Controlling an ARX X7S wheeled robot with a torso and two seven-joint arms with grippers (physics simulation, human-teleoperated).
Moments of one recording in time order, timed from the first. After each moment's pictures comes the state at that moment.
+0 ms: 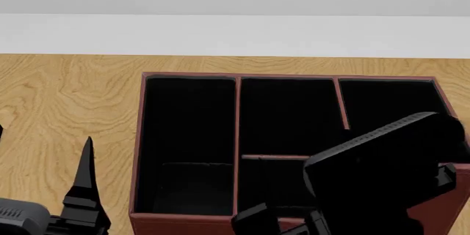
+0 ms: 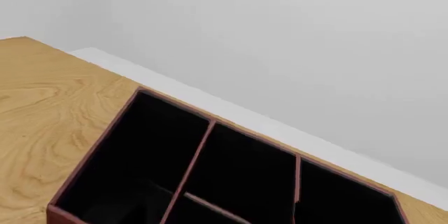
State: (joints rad) left arm -0.16 -0.26 0.20 0.81 -0.16 -0.66 -0.25; right arm 0.75 0.63 0.04 -0.84 1.68 1.43 0.93
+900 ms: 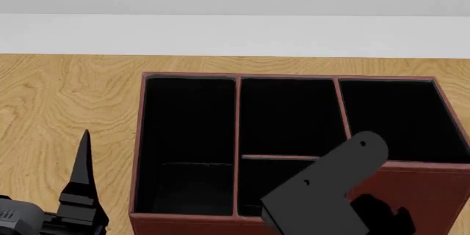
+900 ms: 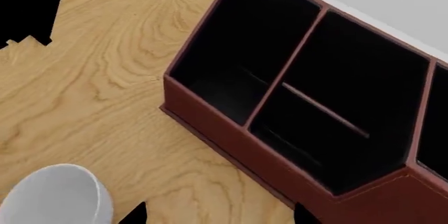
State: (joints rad) left arm -0.19 -0.28 0.22 0.89 -0.17 -0.73 -0.28; right arm 1.05 0.86 -0.49 -0.65 2.42 1.24 1.26
